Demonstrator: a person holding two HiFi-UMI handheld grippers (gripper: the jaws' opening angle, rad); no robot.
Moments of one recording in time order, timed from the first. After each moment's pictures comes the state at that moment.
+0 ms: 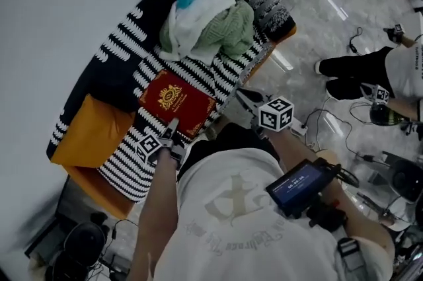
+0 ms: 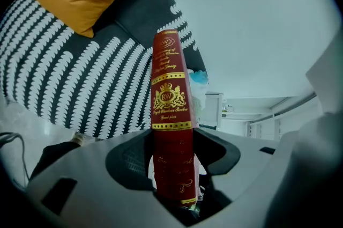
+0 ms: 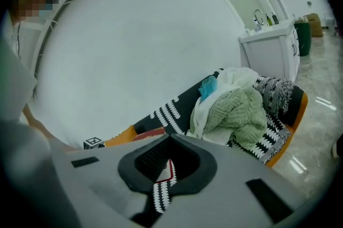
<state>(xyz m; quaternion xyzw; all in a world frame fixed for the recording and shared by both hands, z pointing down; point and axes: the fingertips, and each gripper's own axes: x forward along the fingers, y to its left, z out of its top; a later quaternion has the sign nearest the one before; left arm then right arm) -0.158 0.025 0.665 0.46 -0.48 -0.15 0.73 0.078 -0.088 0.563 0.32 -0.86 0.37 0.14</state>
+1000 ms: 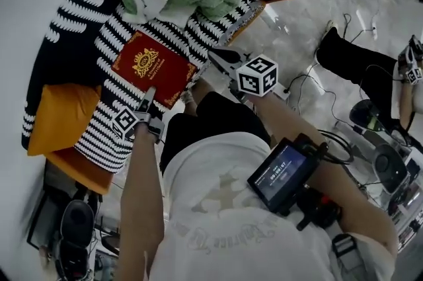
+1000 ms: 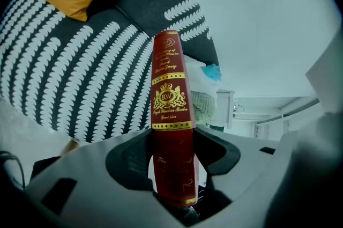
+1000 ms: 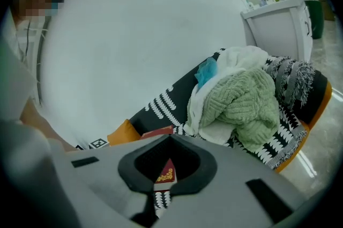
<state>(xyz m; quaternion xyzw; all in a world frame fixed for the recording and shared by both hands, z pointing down) -0.129 -0.011 0.737 0.44 -0.48 -0.13 0.75 0.071 -0.148 0.636 0.26 -0.85 0.42 0.17</state>
